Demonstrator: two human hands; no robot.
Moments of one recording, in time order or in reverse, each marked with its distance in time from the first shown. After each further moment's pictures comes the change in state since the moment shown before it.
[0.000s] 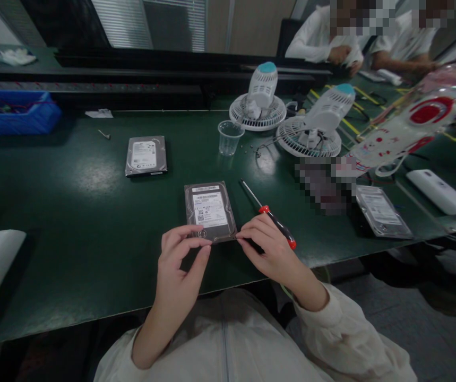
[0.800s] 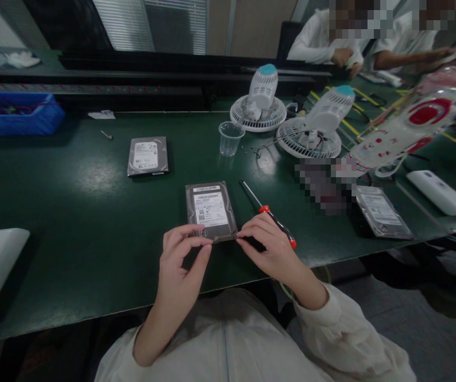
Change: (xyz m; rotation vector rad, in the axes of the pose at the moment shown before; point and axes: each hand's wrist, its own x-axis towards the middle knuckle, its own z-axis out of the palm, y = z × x) left_hand 0.000 0.000 0.000 0.003 -0.001 0.007; right_hand -0.001 0.003 0.001 0.036 0.030 0.034
